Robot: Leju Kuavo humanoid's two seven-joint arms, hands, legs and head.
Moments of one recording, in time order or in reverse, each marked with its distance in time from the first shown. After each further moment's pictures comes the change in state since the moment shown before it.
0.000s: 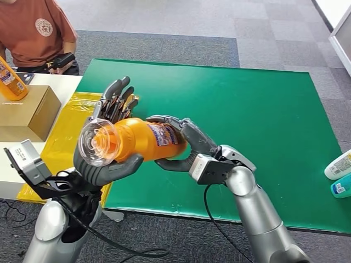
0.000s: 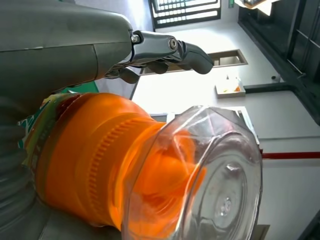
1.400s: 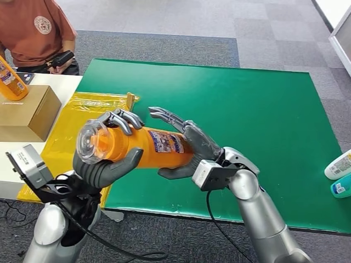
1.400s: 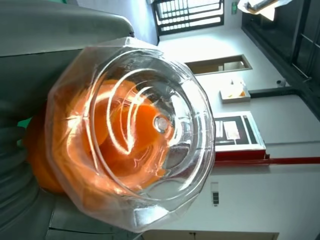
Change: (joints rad) left arm 0.020 0.008 -0.003 -0.017 -0.039 0.022 0.009; right arm 0.022 -0.024 0.011 -0.048 0.000 -0.012 0.000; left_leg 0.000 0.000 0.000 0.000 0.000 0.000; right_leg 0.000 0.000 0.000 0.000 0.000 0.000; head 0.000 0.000
